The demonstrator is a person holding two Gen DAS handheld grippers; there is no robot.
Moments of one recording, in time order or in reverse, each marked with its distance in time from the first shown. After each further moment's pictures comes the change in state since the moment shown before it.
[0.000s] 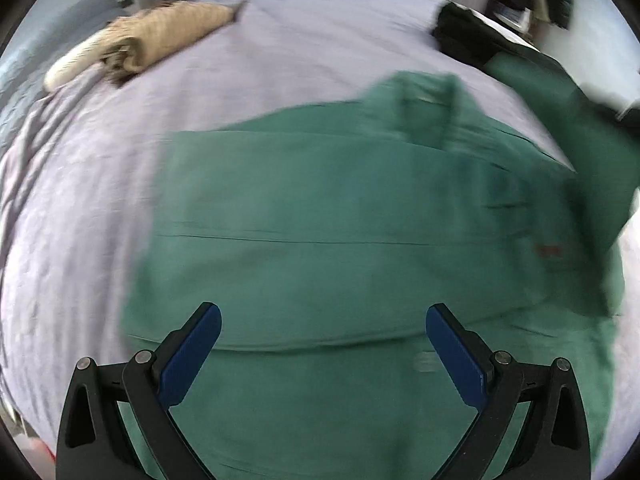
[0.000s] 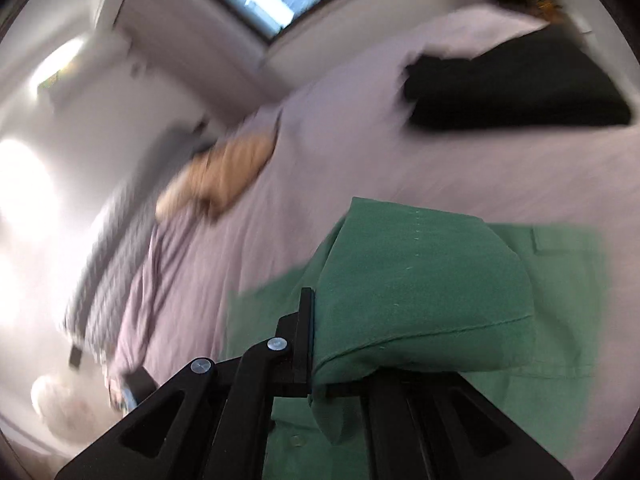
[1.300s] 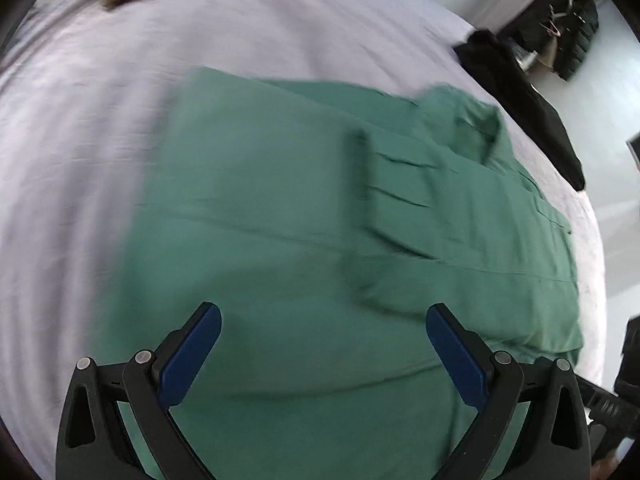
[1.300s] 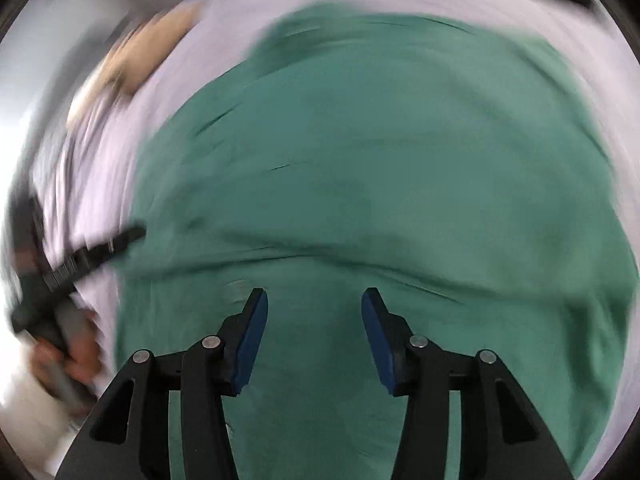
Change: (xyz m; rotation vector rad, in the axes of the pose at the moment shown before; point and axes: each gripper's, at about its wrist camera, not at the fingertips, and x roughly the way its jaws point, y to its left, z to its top) left arm 0.055 0.068 0.012 -0.160 0.110 -0.307; right arm -0.032 -0.057 -0.130 0.300 0.195 -0.320
